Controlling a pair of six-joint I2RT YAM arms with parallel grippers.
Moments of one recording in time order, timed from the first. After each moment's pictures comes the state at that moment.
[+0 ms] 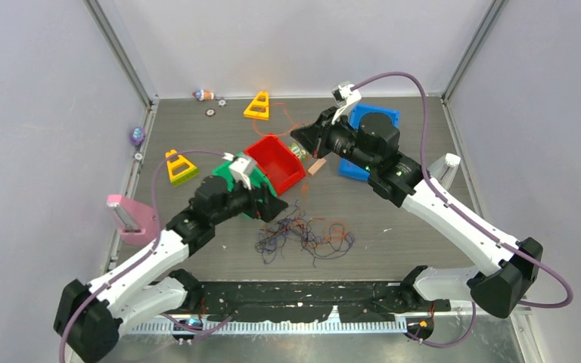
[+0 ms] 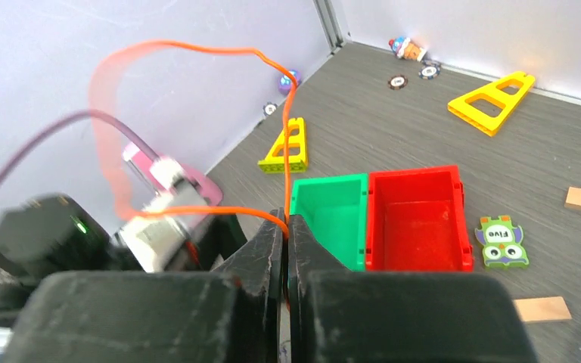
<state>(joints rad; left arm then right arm) -0.57 0.90 0.58 0.06 0.28 -0.44 0.71 1.25 1.23 -0.01 -0.16 0.37</state>
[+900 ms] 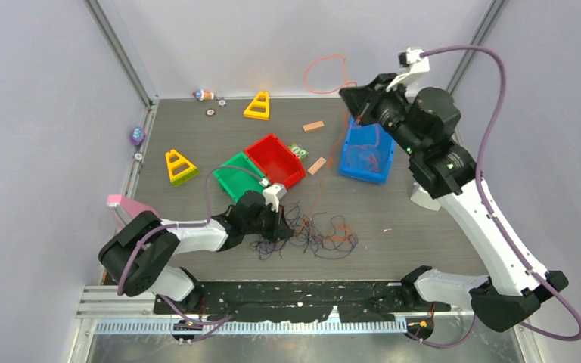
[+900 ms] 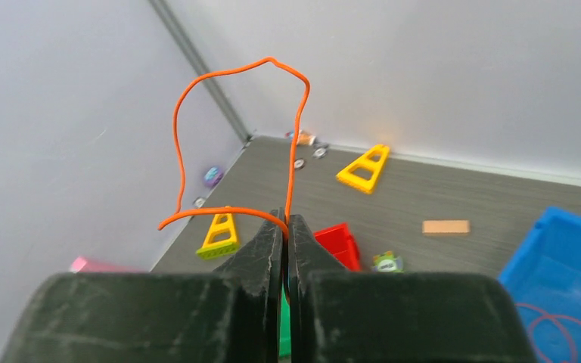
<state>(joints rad) -0.75 1.45 0.46 0.34 0.31 -0.49 0.54 1.17 1.47 -0.23 -0.02 0.39</state>
